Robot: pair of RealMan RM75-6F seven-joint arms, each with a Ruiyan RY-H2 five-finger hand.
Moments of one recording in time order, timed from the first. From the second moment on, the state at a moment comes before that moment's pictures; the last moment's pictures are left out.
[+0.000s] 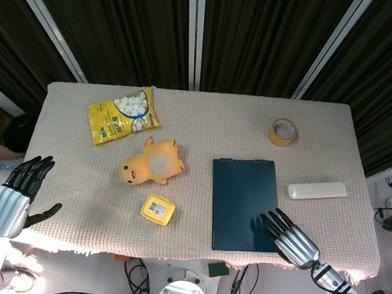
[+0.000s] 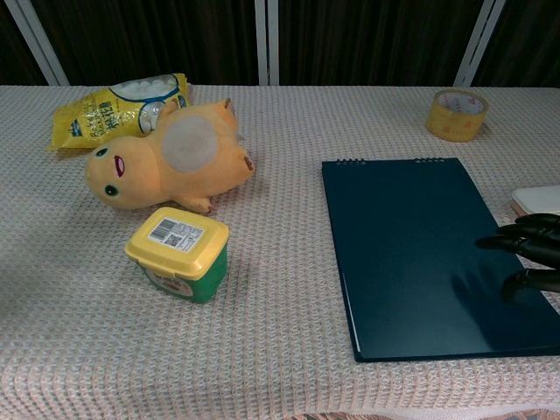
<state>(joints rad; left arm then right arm) -0.09 -1.22 -0.02 -1.52 1.82 1.78 -0.02 0.31 -1.33 -0.20 -1.36 -1.90 1.24 -0.21</state>
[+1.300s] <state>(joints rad) -0.10 -1.20 -0.03 -1.50 1.78 1.76 -0.06 0.35 -1.40 -0.10 -1.26 -1.89 1.41 -0.06</state>
